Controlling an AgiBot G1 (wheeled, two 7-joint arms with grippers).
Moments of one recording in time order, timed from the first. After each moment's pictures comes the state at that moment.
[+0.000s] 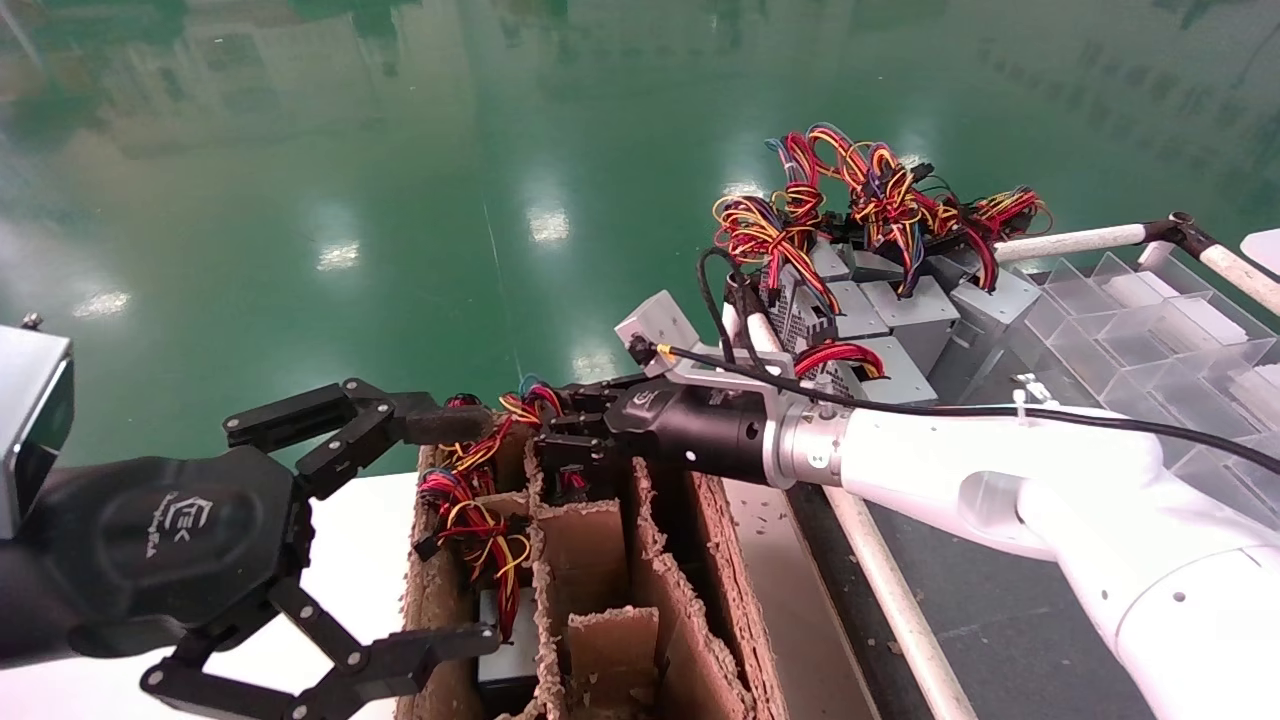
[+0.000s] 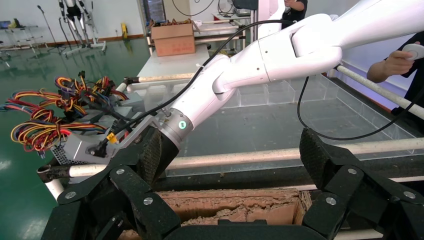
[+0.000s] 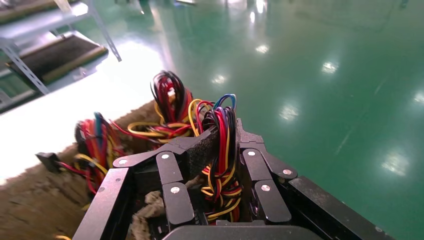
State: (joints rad) left arm -1.08 0.60 0.31 -1.28 0.71 1.48 -0.17; right arm 1.51 -1.35 -0.90 0.31 -0.83 -1.02 -0.05
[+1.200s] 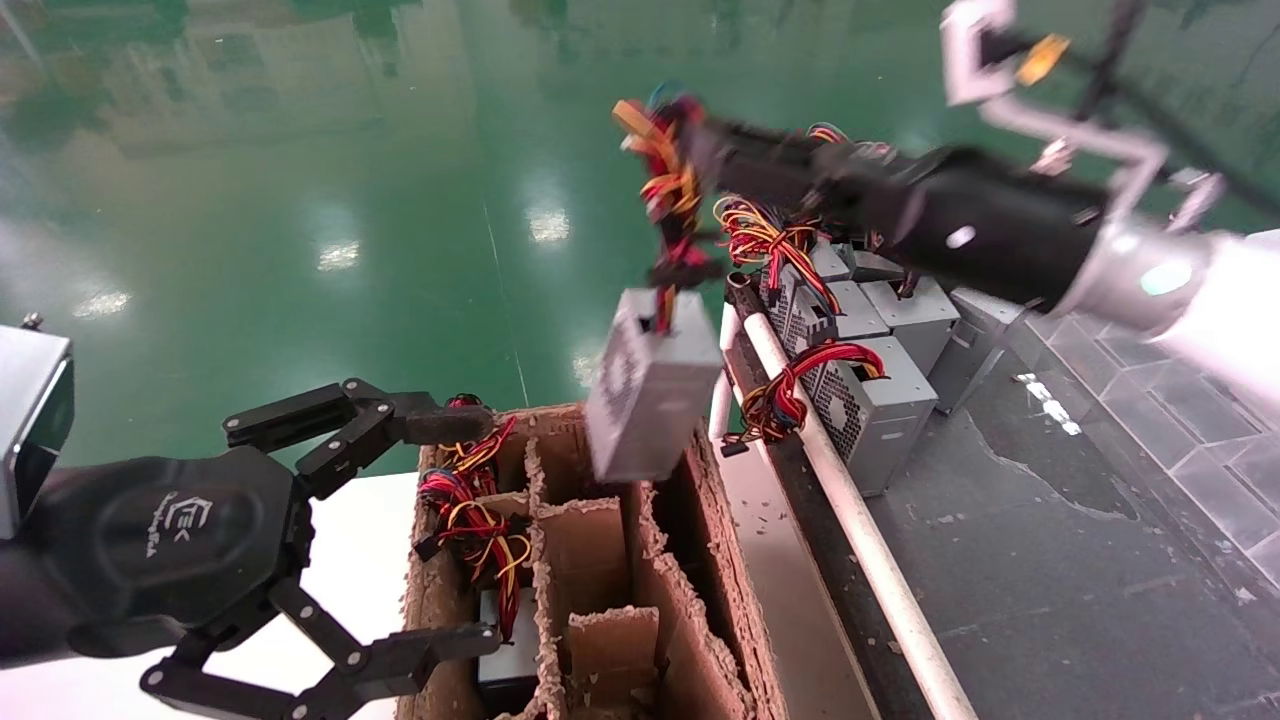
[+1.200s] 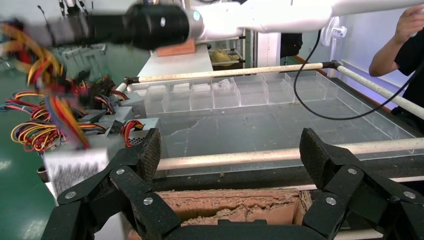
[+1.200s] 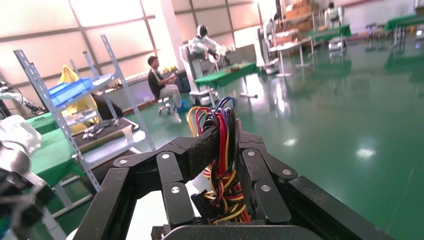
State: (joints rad) left arm -1.08 0.60 0.32 -1.28 0.71 1.48 -0.17; right arm 1.73 -1.12 -0.77 0.11 -0.59 -1.52 0.05
